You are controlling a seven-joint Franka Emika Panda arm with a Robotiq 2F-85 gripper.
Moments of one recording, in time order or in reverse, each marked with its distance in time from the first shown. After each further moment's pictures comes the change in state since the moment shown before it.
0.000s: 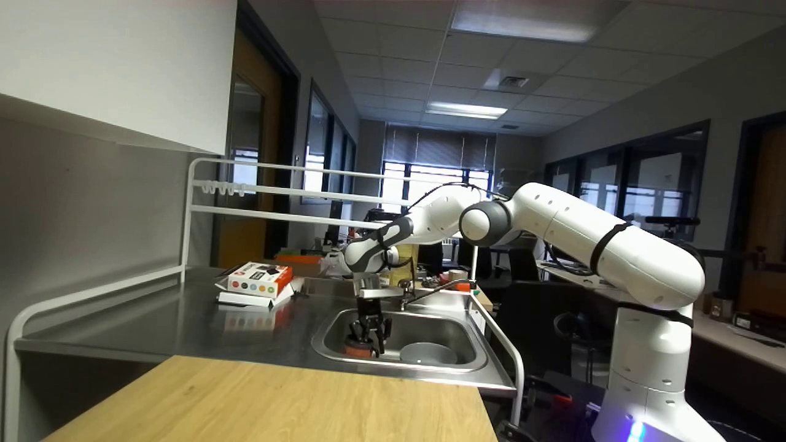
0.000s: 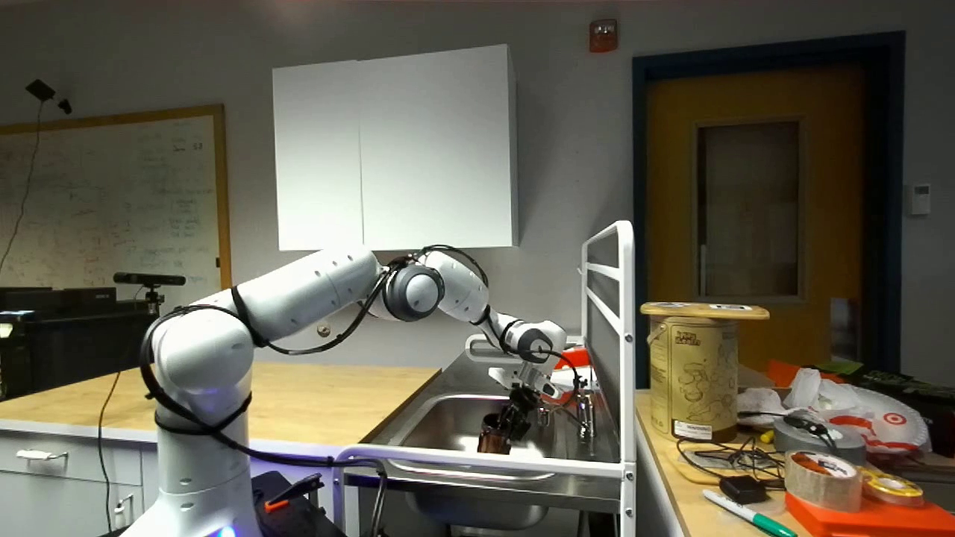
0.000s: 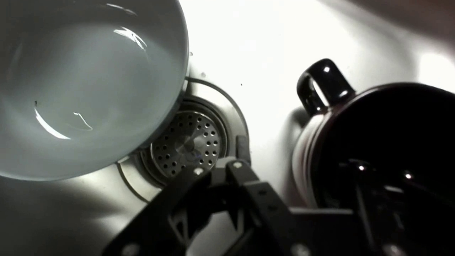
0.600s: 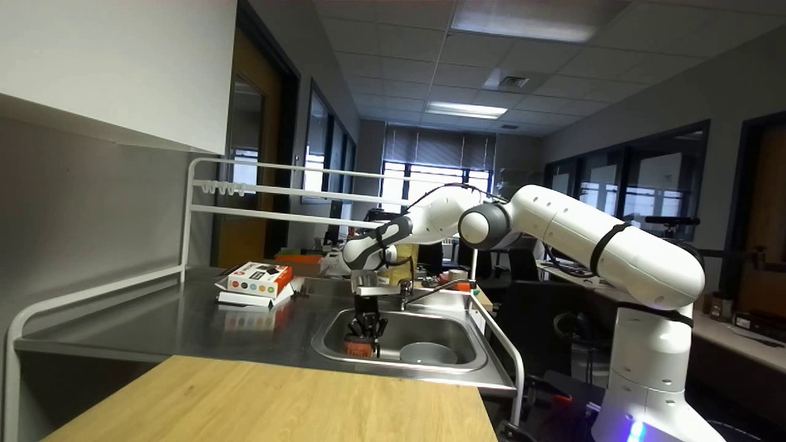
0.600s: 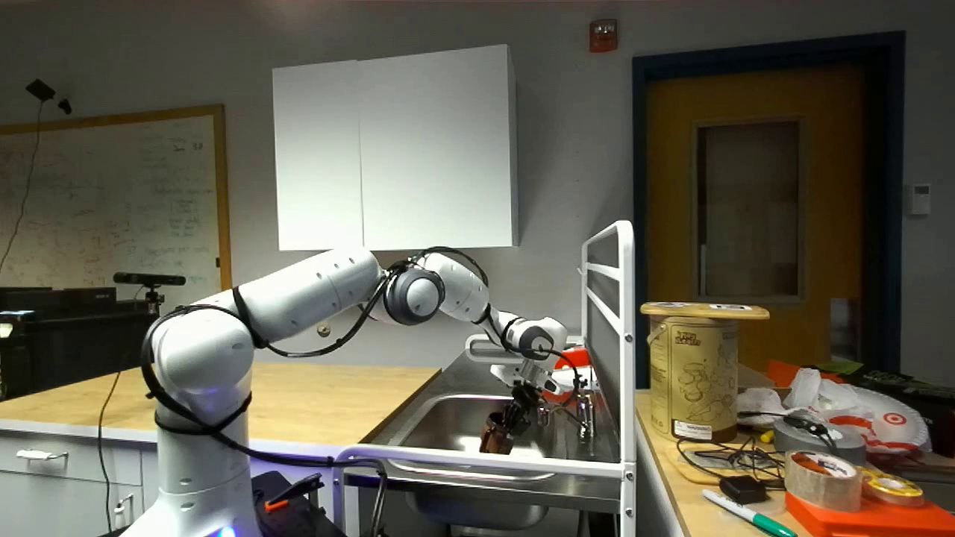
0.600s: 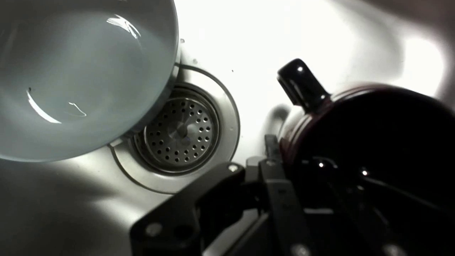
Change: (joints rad) arm 0.000 0.022 0.002 0.058 0.001 -0.006 0.013
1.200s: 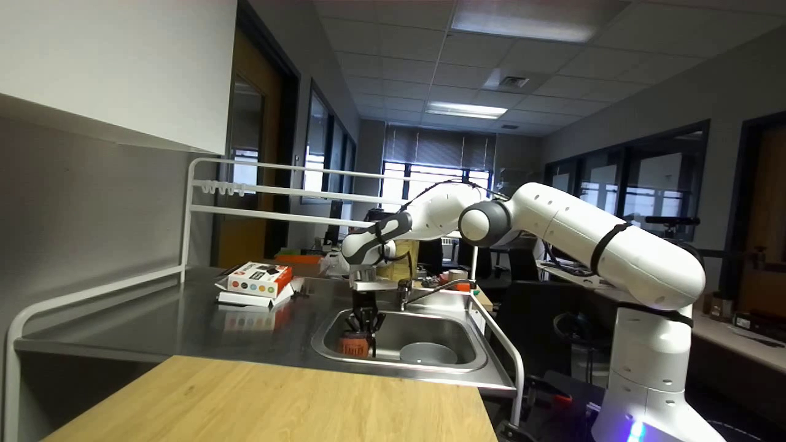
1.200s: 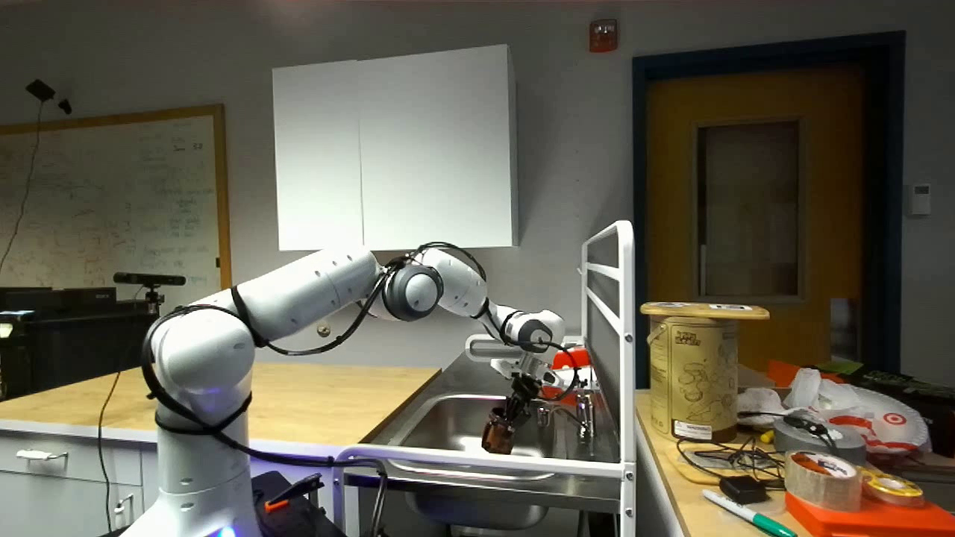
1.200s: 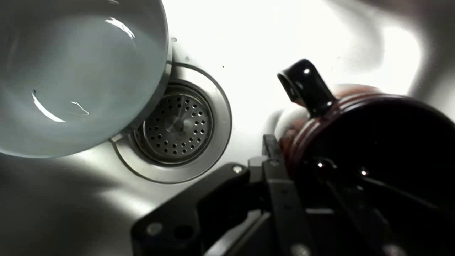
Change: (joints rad) arm 0.014 -0.024 -0.010 0.001 0.003 0.004 0.052
